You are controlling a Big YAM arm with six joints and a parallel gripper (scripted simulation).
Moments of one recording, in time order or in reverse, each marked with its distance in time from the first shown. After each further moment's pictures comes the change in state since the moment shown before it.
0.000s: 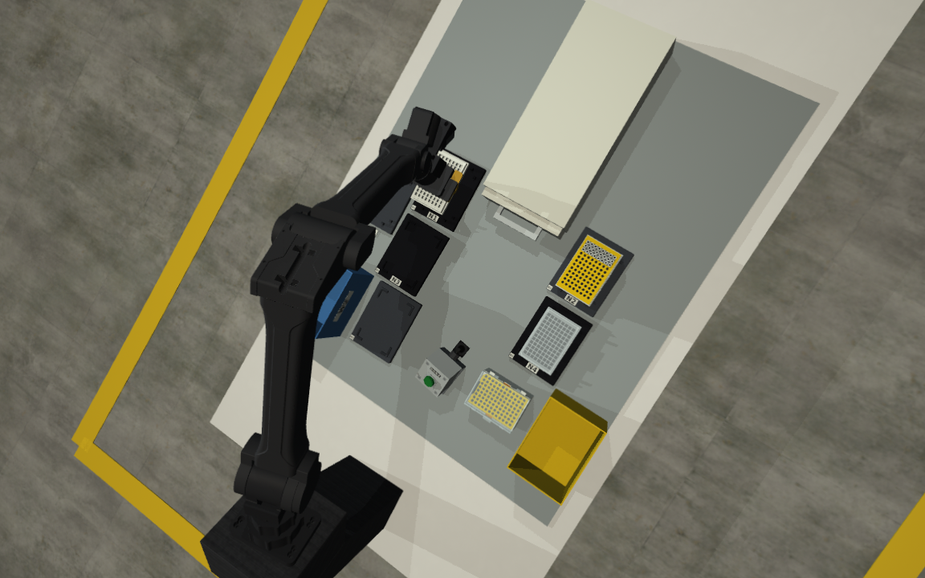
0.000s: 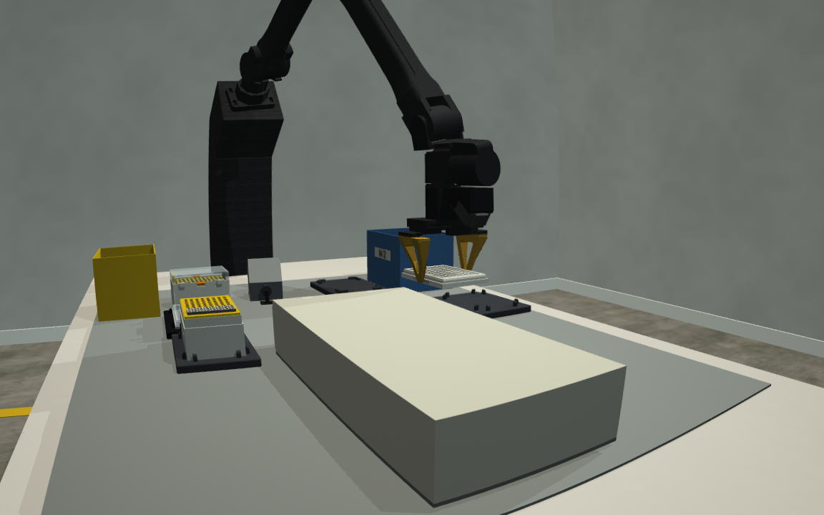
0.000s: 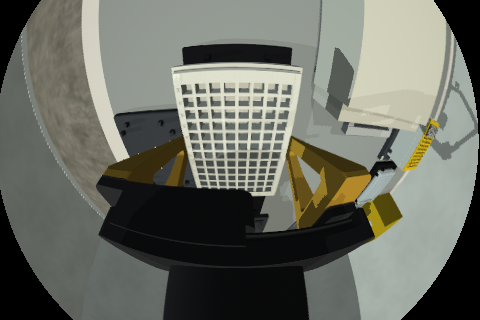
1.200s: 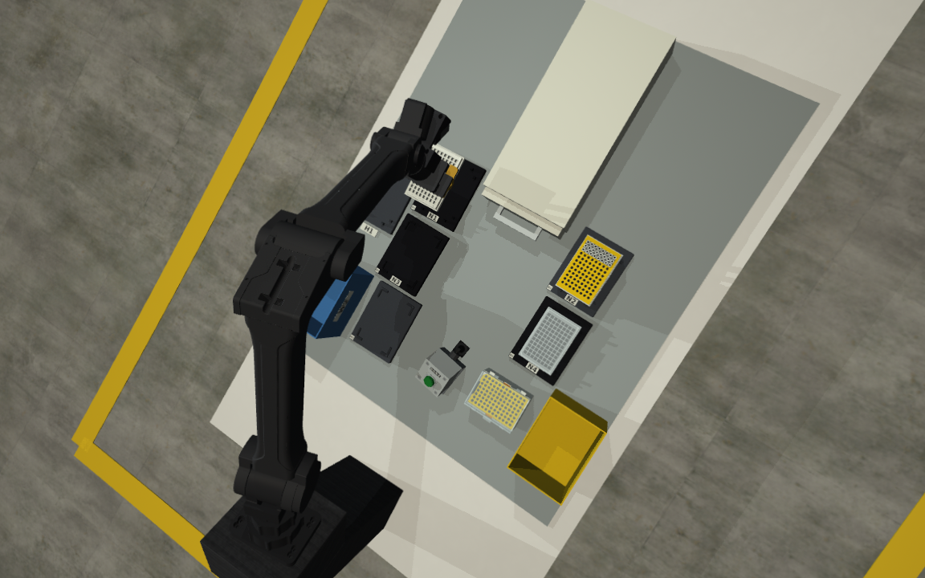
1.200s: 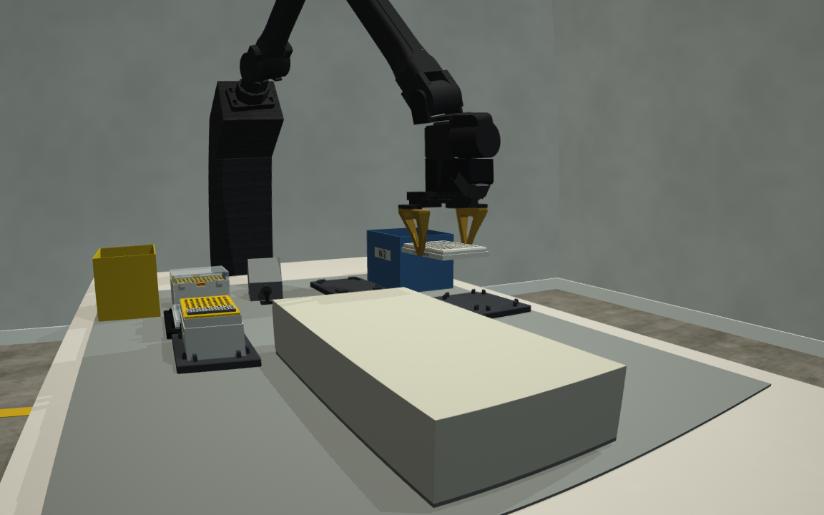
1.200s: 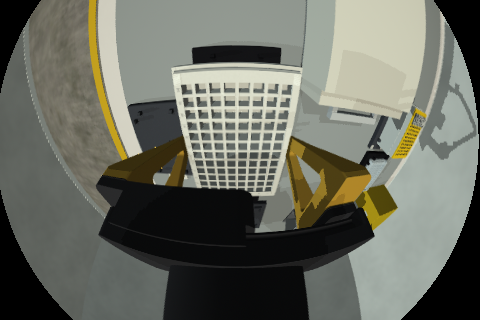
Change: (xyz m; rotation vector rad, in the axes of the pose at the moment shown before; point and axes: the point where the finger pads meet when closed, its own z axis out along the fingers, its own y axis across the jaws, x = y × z) arm -0.002 -0.001 -0.043 0.001 -0.003 0.002
